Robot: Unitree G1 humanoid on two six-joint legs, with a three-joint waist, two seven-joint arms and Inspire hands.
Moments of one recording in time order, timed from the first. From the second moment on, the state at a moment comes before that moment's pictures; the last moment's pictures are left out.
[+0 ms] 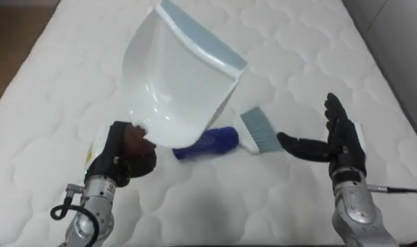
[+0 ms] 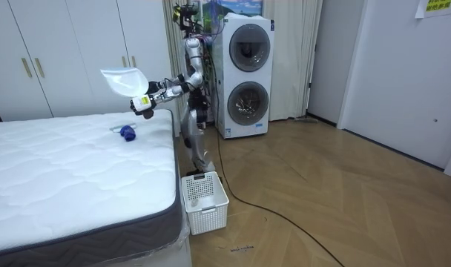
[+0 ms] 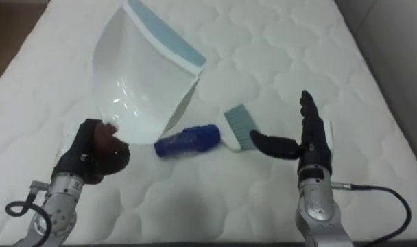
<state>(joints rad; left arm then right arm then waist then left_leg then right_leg) 0.05 0.27 -0.14 0.29 0.29 -0.11 0.19 0.02 -0.31 0.13 0.31 0.20 -0.17 -0.27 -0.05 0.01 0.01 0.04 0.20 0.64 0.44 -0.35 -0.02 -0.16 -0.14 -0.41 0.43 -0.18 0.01</state>
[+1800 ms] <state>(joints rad) 0.30 0.22 0.05 0.86 -0.05 -0.19 0.18 0.19 -0.26 0.07 0.85 0.11 -0.14 -0.15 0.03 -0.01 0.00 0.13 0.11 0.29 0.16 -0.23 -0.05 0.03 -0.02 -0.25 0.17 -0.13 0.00</state>
